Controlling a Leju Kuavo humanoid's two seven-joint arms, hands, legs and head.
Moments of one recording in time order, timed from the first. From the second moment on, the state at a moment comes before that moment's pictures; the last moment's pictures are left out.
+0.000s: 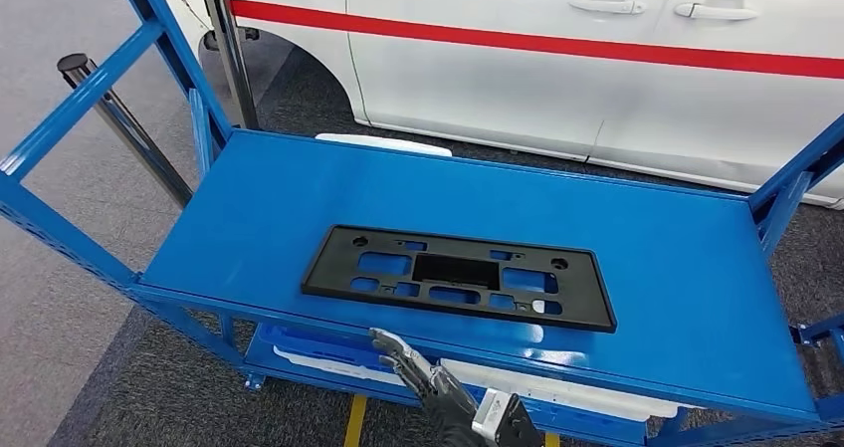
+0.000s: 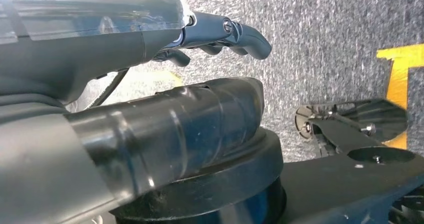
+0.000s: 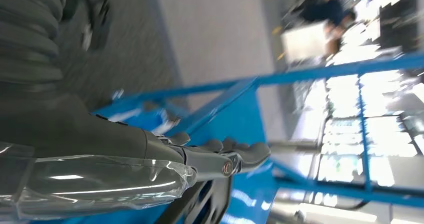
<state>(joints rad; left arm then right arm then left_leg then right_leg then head) -0.06 -0.25 0.68 -0.22 -0.85 0.08 0.02 0.07 -0.04 0.67 -1.73 -0.06 0.24 -0.37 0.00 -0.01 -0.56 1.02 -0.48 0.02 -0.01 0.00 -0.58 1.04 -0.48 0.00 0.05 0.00</state>
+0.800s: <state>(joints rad) -0.07 -0.20 0.70 -0.22 -0.90 0.06 0.02 -0.23 -0.08 0.92 -1.60 1.14 -0.46 -0.02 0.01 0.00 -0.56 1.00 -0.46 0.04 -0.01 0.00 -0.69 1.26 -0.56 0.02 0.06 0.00</state>
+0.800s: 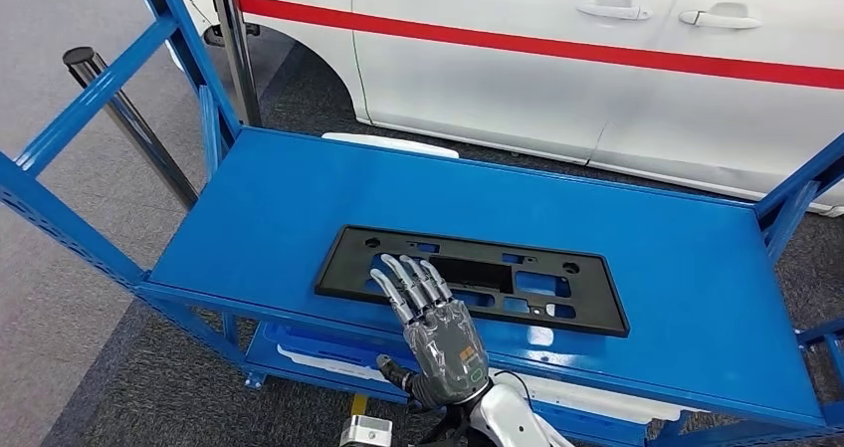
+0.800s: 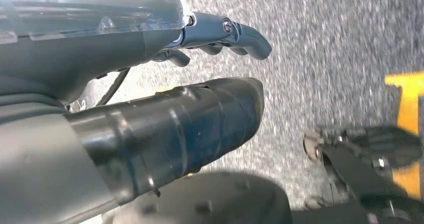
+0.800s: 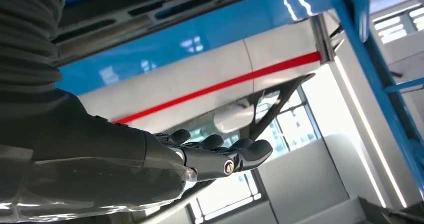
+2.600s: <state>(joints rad) -0.06 -0.13 0.78 -0.22 -0.91 0.07 -0.02 -0.37 -0.22 0.93 -1.48 1.18 -0.18 0.17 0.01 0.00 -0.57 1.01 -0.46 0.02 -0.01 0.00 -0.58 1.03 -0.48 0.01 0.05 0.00</state>
